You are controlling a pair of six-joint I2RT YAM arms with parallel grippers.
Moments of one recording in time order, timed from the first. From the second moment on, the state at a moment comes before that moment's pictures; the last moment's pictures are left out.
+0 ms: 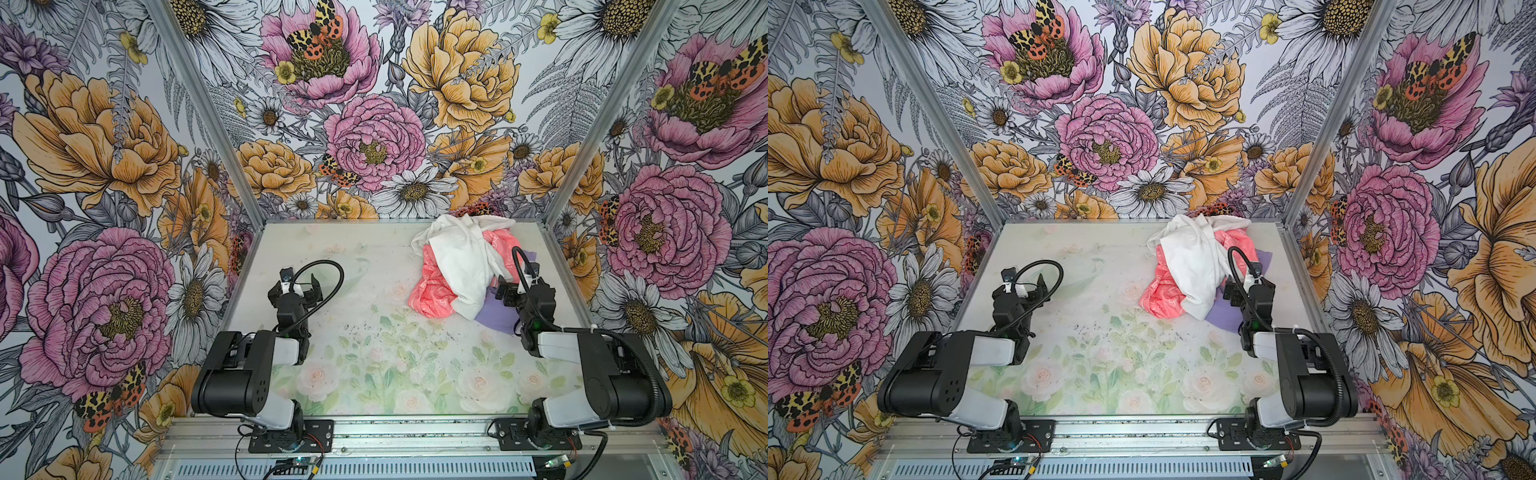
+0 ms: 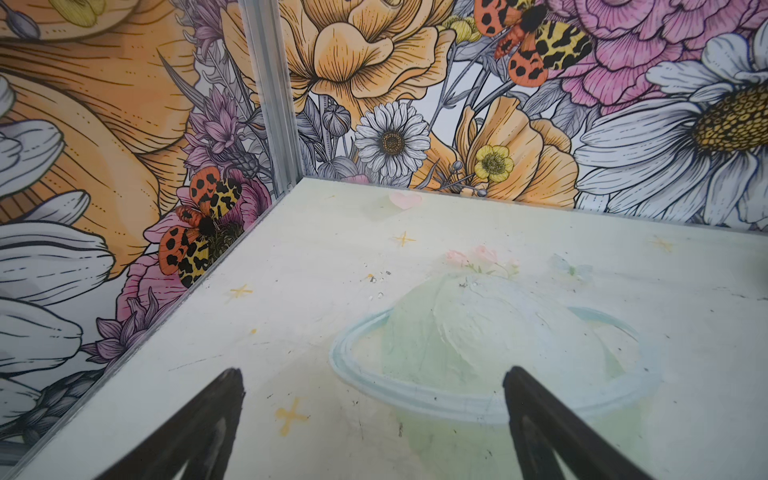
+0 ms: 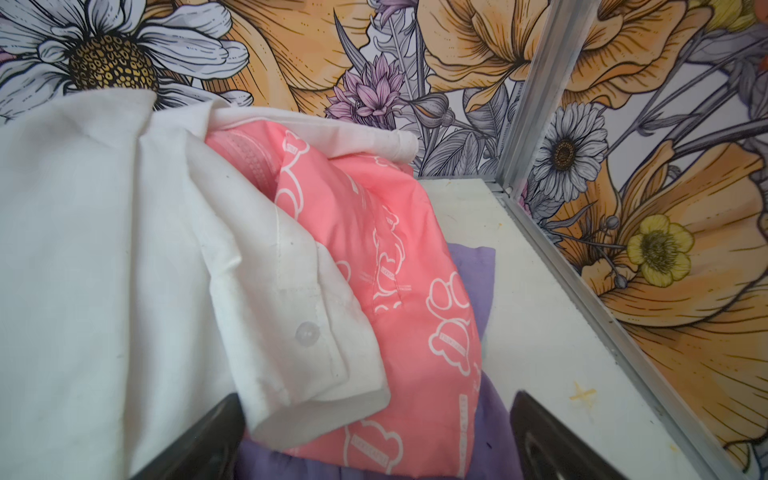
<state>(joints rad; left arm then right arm) -0.03 1.47 0.30 1.03 -0.27 -0.05 -0.02 1.43 0.38 0.77 0.09 0.01</state>
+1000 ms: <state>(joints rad) -0.42 0.89 0.51 0.29 -0.25 -0.14 0.00 0.83 0.53 -0.14 0.07 0.37</state>
